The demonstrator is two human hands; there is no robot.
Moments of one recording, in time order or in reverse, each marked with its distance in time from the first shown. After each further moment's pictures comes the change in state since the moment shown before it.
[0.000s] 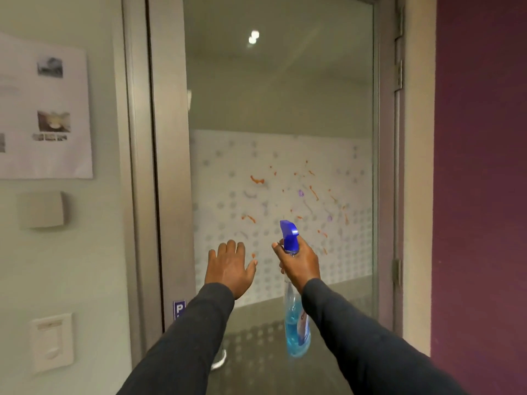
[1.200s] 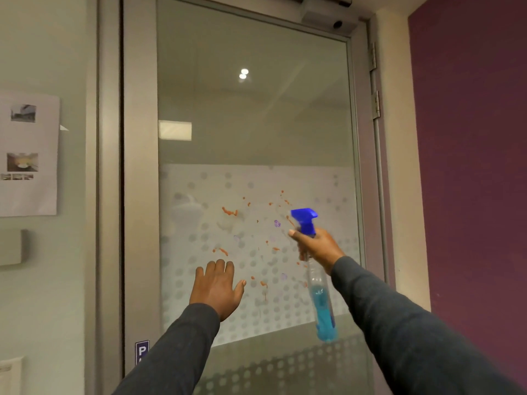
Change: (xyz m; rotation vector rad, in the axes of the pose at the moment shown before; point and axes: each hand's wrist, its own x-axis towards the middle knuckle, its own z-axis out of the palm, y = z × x) left_hand 0.042 0.064 -0.022 0.160 0.029 -0.007; right_hand 0.121 -0.043 -0.142 0.091 -0.230 -0.067
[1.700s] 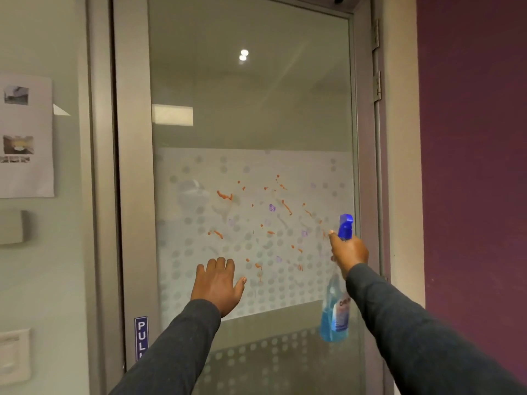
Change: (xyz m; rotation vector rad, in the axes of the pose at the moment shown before) left_hand -0.026 0.029 0.011 0.016 -0.054 -0.021; right_hand -0.016 0.066 -0.056 -0.056 0.510 0.262
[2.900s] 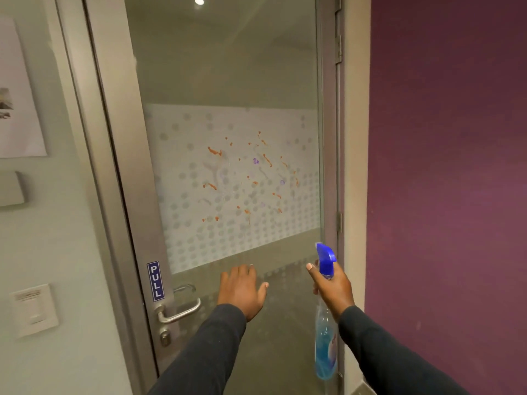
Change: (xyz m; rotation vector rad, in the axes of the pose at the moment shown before) left_hand -0.160 0.001 0.025 -0.243 -0.195 0.278; right_hand -0.271 0.099 -0.040 -0.026 -0.065 -0.014
